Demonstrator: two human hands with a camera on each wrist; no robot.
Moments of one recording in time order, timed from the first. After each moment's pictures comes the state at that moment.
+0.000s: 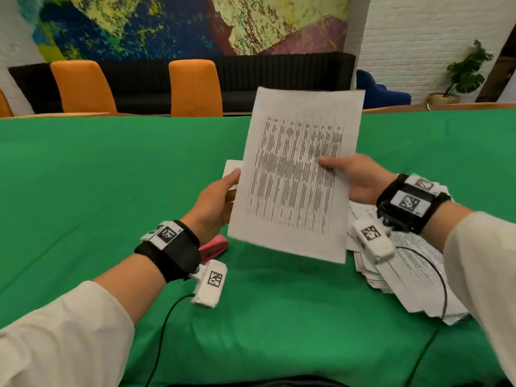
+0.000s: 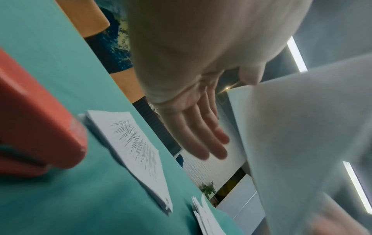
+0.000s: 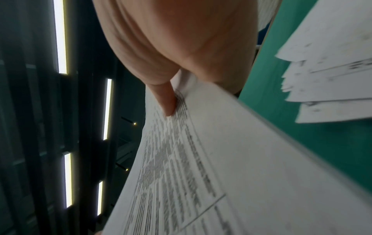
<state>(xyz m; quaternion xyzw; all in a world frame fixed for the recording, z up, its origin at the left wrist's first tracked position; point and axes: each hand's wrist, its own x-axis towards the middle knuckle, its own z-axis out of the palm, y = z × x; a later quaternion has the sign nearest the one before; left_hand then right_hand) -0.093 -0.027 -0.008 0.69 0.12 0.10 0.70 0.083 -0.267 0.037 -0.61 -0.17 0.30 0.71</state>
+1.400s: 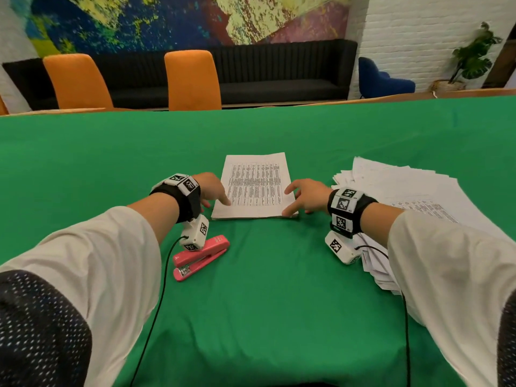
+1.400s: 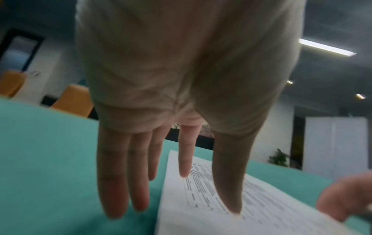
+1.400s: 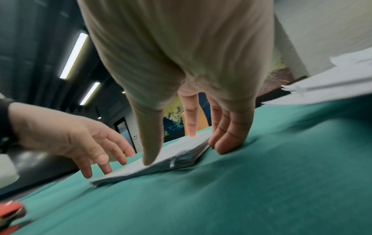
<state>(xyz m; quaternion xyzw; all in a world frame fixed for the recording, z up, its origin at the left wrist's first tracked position) -0.009 0.056 -0.011 0.90 0.32 -0.11 0.26 0.120 -0.184 -0.055 -0.89 -0.29 0.19 0.29</state>
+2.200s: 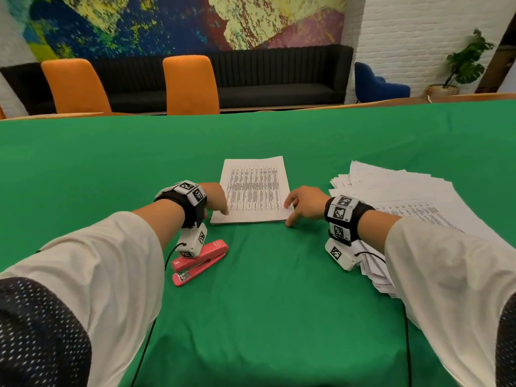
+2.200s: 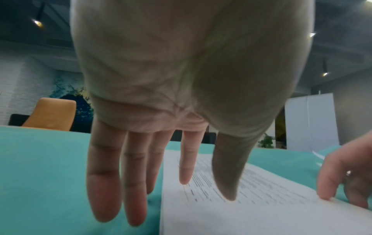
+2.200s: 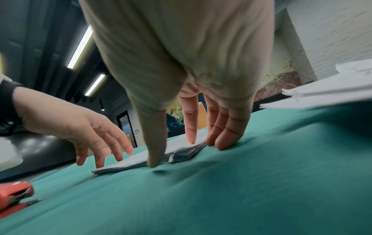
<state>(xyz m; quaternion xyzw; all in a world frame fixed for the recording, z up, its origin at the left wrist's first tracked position) -0.009 0.044 -0.011 0.95 0.23 -0.19 0.08 0.107 -0.187 -0.050 -0.92 -0.33 0.15 0.18</state>
